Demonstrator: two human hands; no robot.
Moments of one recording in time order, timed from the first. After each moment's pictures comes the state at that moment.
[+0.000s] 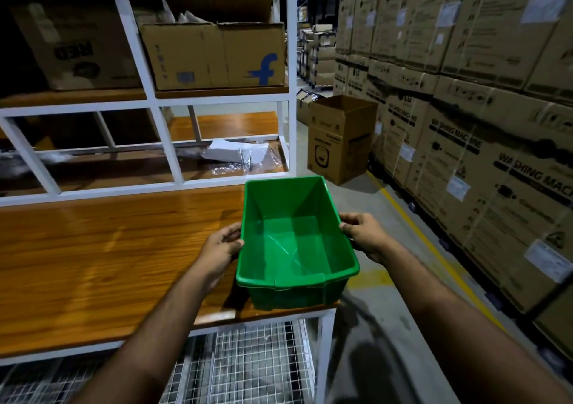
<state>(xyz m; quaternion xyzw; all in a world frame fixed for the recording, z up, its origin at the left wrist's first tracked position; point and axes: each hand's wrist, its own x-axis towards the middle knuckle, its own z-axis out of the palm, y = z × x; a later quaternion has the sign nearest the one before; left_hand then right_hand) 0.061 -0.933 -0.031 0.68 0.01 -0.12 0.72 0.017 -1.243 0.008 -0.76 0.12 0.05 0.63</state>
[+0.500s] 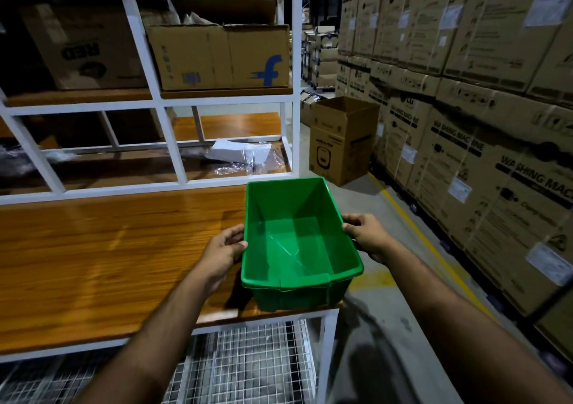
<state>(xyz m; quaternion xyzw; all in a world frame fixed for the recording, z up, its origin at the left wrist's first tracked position) 0.053 -0.927 -0.029 0.68 0.01 -0.13 0.72 0.020 -1.243 0.007 -0.79 0.12 0.05 0.60</state>
